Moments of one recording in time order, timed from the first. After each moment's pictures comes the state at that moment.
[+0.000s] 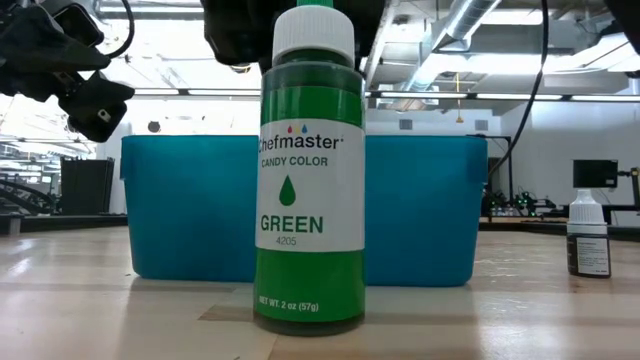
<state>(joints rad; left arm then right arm) -0.40 0.22 0.08 0.02 -0.24 -0.43 0.31 2.30 1.96 -0.93 0.00 0.21</state>
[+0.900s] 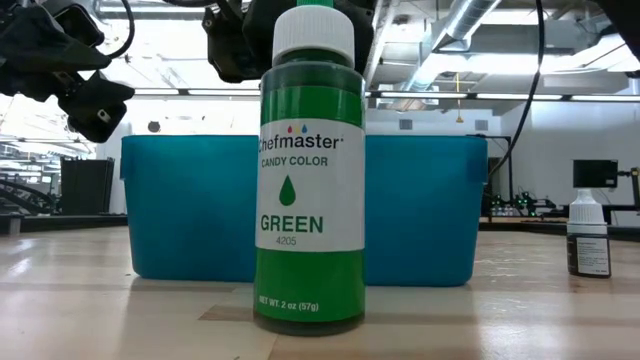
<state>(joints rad) -0.40 0.22 0.08 0.02 -0.24 -0.44 0.29 2.31 1.95 -0.93 0.02 0.21</state>
